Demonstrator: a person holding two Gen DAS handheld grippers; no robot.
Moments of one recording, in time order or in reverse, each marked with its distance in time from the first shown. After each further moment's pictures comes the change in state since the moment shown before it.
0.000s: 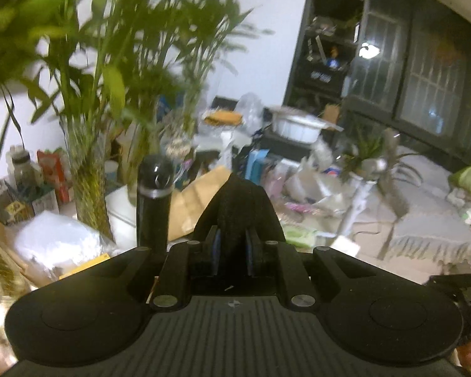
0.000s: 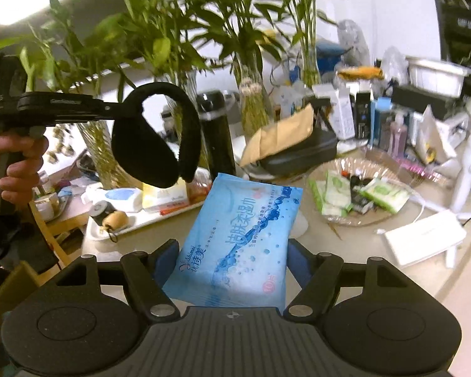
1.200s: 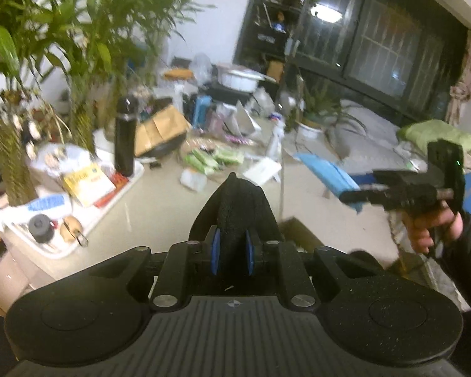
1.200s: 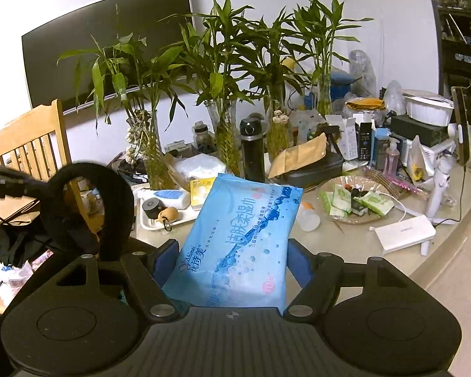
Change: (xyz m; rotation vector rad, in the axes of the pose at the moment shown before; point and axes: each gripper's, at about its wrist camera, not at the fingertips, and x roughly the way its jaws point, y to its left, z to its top) left arm -0.189 -0.047 -0.091 0.036 0.193 -0.161; right arm -0.154 0.071 -0.025 -0.048 -0.046 0.024
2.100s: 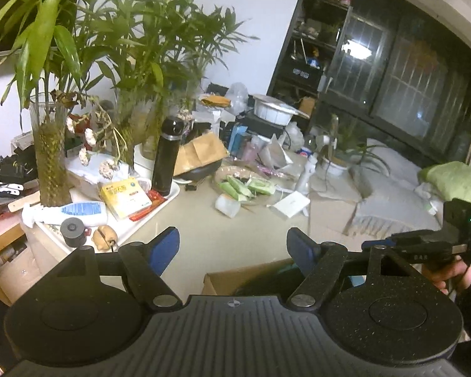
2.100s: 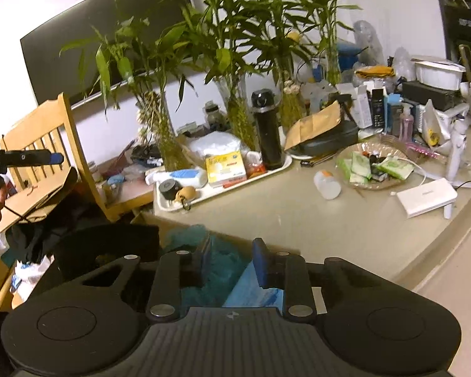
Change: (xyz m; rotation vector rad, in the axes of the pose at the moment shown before) left arm -0.024 0.037 -0.001 -0.101 -0.131 0.104; right arm 0.014 0.008 -0.025 0.071 0.077 0.066
